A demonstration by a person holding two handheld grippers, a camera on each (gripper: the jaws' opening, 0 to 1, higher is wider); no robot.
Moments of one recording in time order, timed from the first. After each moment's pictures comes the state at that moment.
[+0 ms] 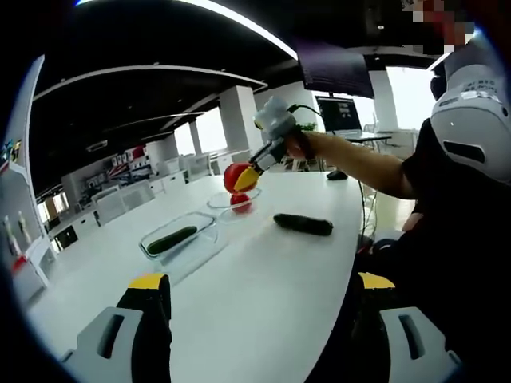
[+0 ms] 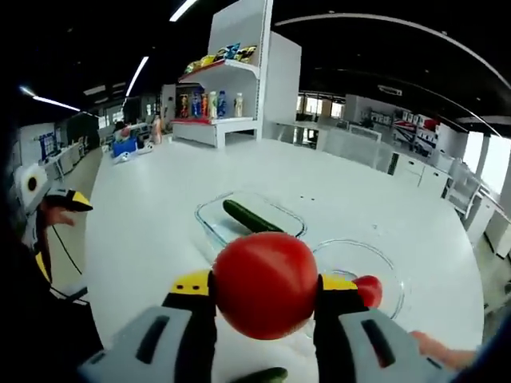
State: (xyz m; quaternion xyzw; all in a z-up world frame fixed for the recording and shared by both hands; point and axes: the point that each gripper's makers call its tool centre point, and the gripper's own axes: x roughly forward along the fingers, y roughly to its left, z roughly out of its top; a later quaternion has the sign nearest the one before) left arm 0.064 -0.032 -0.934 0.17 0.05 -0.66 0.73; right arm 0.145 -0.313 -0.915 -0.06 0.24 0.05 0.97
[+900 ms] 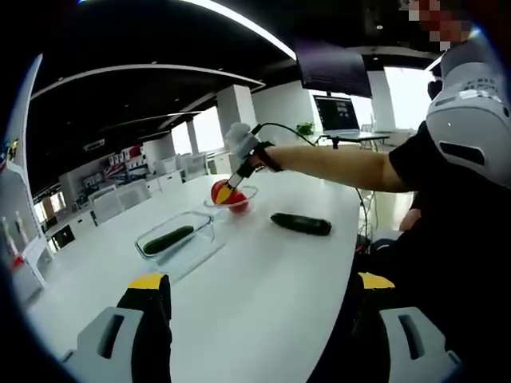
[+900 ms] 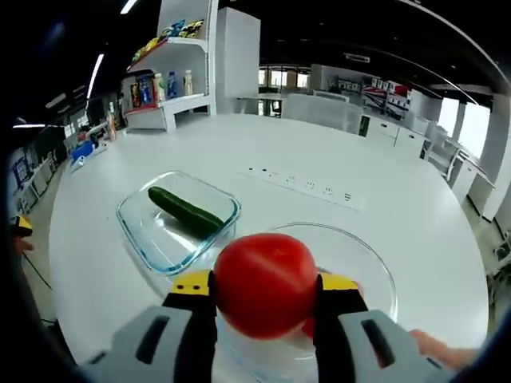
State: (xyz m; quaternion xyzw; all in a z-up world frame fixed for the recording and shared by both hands) left arm 0.064 -0.037 -0.938 0.17 0.06 -0.67 0.72; right arm 0.206 -0.382 -0.987 -0.01 0.31 -0.03 0.95
